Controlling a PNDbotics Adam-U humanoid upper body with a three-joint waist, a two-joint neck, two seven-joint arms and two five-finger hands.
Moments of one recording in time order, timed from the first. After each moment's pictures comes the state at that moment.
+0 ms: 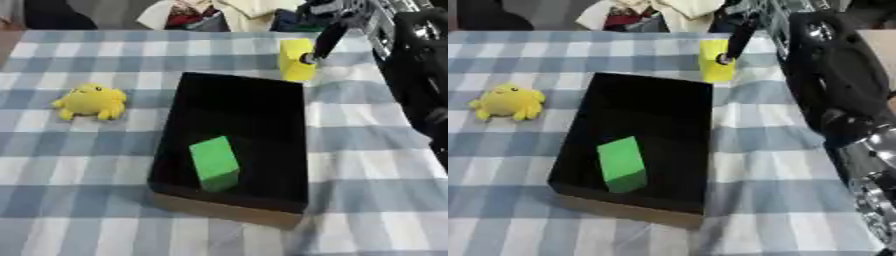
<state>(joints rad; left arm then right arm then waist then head) -0.34 0.47 0.03 -1.98 -0.25 0.01 0.54 -1.44 -0.39 0.09 -0.71 1.36 -0.16 0.79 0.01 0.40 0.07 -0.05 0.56</state>
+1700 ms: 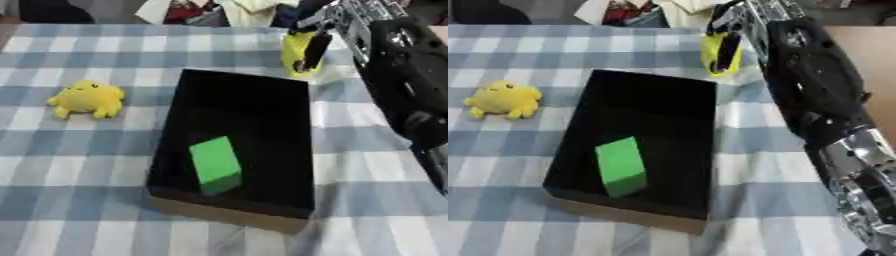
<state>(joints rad) -0.35 0.47 0.03 -1.98 -0.25 0.01 0.52 -1.48 -0.34 0.07 -0.64 1.40 -0.13 0.84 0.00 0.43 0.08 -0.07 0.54</state>
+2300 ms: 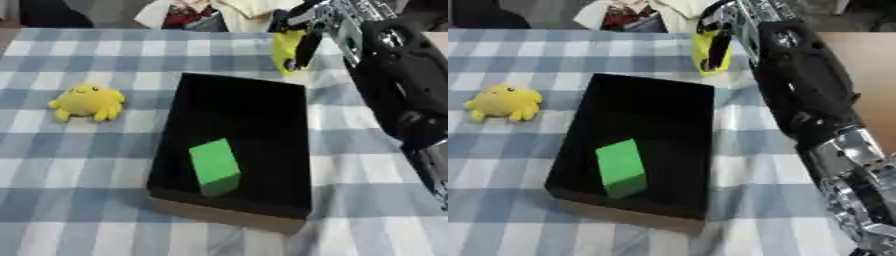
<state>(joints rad) -0.35 0.47 0.03 -1.98 -0.25 0.01 0.52 -1.48 -0.33 0.07 -0.66 1.36 -0.09 0.81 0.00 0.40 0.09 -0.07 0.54</state>
